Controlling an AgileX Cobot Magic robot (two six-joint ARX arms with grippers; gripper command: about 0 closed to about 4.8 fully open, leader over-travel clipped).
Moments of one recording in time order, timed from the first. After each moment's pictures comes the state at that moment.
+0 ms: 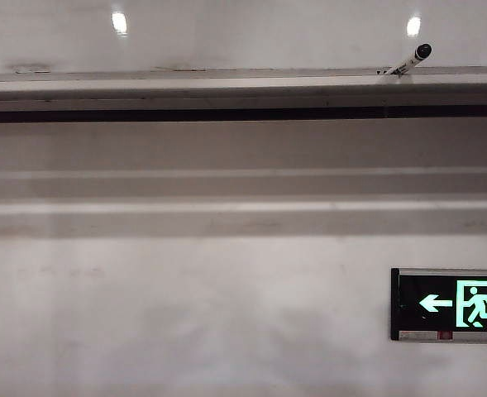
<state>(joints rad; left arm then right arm) -0.10 0.00 0.01 0.03 -0.07 0.10 0.10 0.00 0.01 0.07 0.11 0.01</state>
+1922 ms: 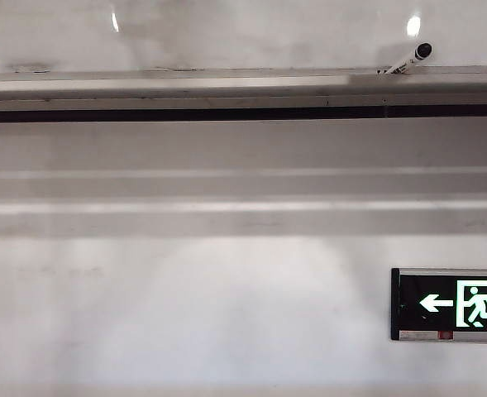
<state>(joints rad) -0.17 0.93 1.32 -0.28 0.30 -0.09 0.37 0.91 0.75 0.23 0.16 0.08</state>
